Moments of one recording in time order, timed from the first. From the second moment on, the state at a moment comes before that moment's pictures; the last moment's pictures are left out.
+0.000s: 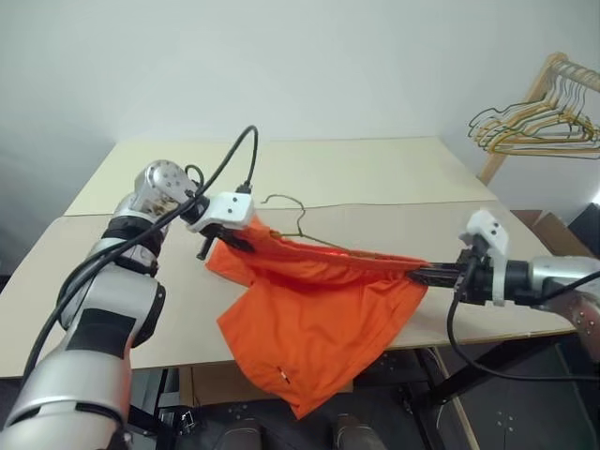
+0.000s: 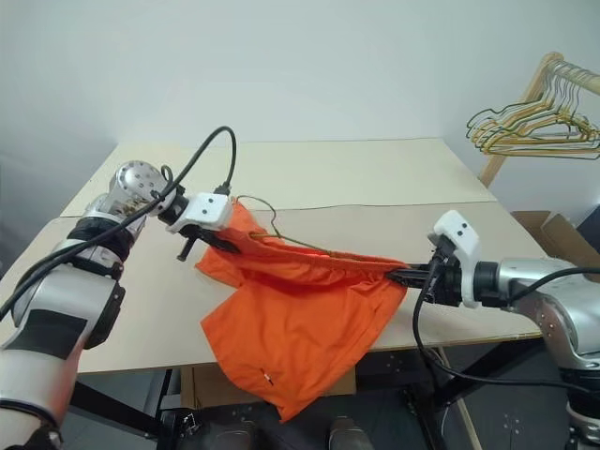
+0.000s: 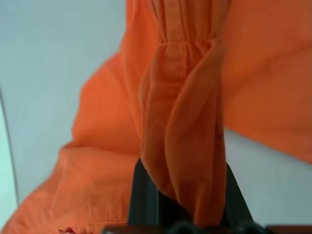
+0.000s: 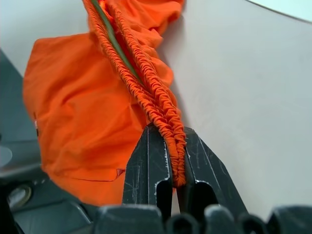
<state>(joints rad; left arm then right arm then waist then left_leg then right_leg) -1.20 0.56 -0.40 1.19 0.17 -0.46 -1.57 -0.31 -0.98 -0.13 -0.31 0.65 0.92 0.97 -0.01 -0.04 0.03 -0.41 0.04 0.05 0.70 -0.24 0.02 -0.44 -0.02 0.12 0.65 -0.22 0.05</state>
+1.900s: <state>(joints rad) -1.24 0.51 -0.37 1.24 0.30 -0.40 -1.51 -0.82 -0.56 0.39 -0.21 0.38 0.94 0.77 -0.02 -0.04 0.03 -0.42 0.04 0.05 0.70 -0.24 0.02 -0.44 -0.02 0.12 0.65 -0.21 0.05</state>
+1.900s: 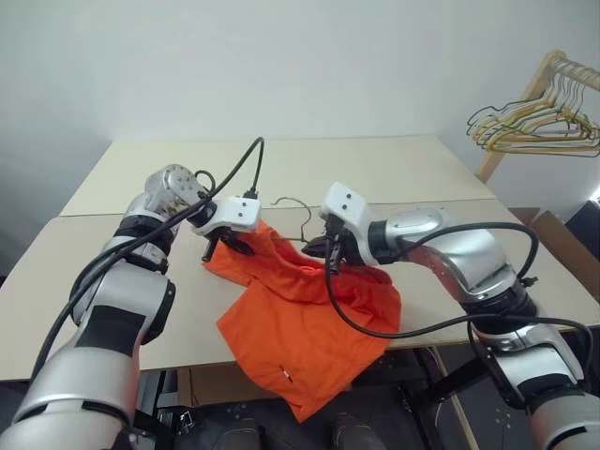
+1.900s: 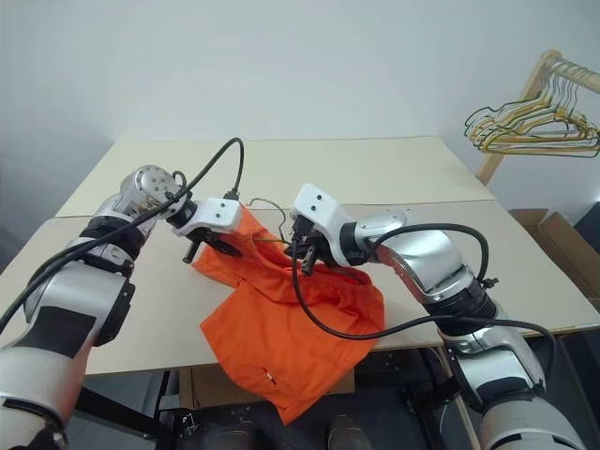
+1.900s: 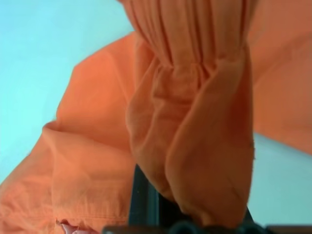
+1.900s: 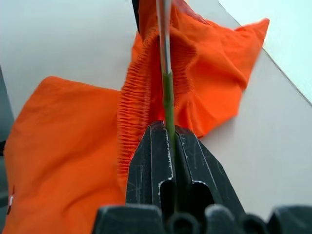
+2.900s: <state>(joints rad) -1.26 0.56 -0.23 1.24 0.17 -0.43 -1.49 -0.72 -0.59 0.33 -0.18 0.30 0.76 0.87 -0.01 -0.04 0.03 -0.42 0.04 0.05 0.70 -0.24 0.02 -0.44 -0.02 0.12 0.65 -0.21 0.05</state>
